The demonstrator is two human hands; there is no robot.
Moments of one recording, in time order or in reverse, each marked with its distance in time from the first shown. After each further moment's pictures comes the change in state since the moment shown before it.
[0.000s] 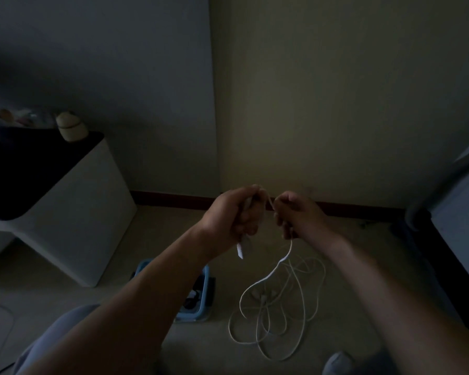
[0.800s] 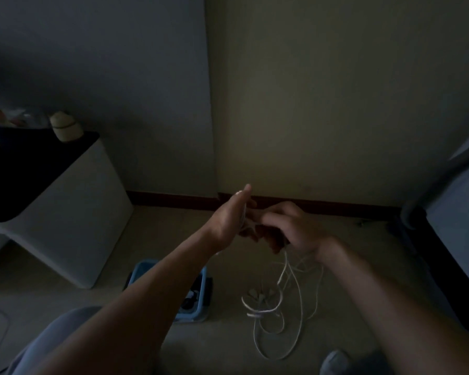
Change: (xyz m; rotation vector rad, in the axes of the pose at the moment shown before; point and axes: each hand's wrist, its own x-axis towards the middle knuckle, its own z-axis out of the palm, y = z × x) left_hand 0.006 -0.010 -0.001 0.386 0.233 -0.068; right_hand -0.021 -0.024 0.009 0.076 -0.273 0.038
